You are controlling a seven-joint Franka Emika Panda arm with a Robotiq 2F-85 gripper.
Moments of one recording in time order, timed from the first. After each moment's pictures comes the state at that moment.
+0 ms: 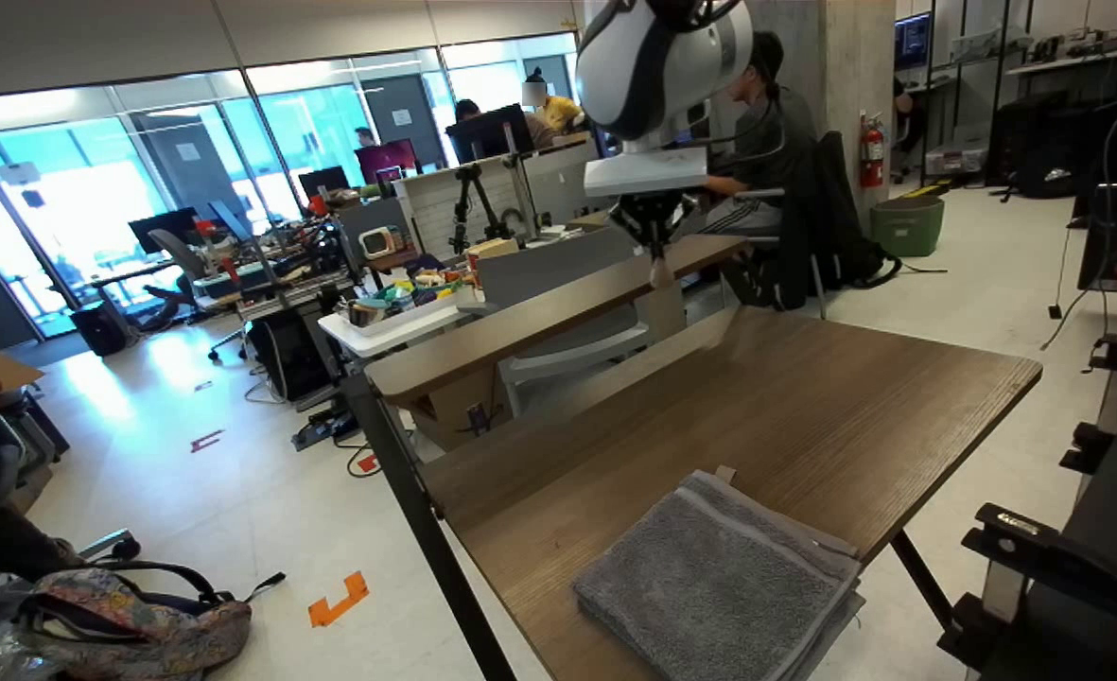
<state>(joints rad) 0.18 1.00 -0.28 -1.21 0.04 2.42 0.86</state>
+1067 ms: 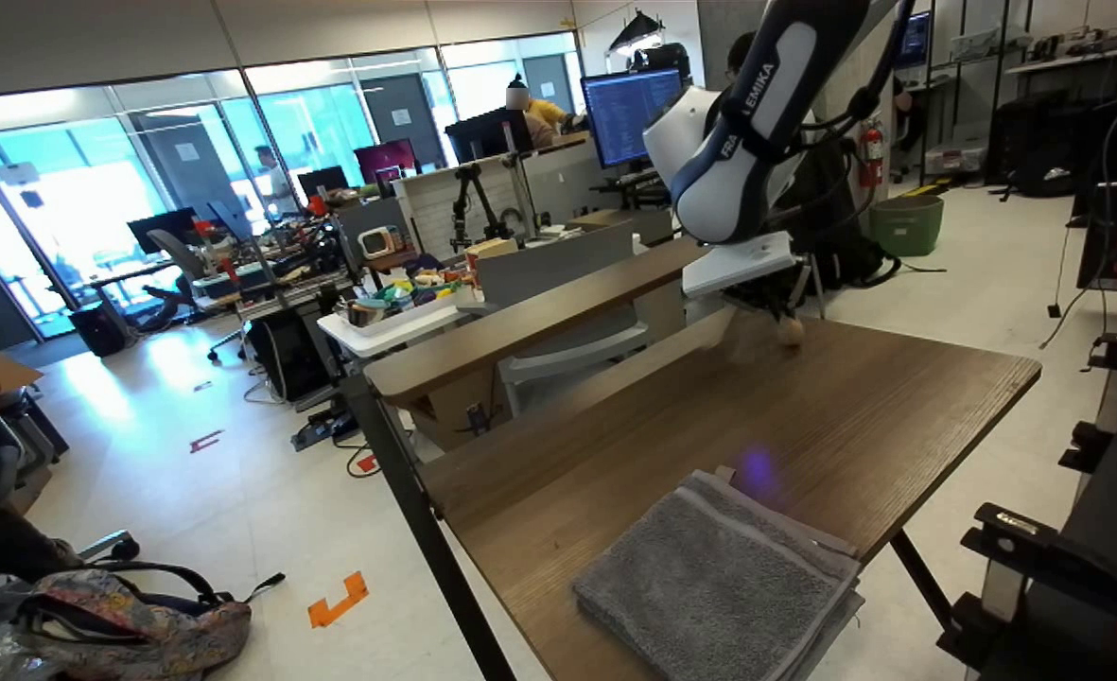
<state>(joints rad) 0.14 1.15 -0.35 -1.24 -0.21 2.28 1.17</state>
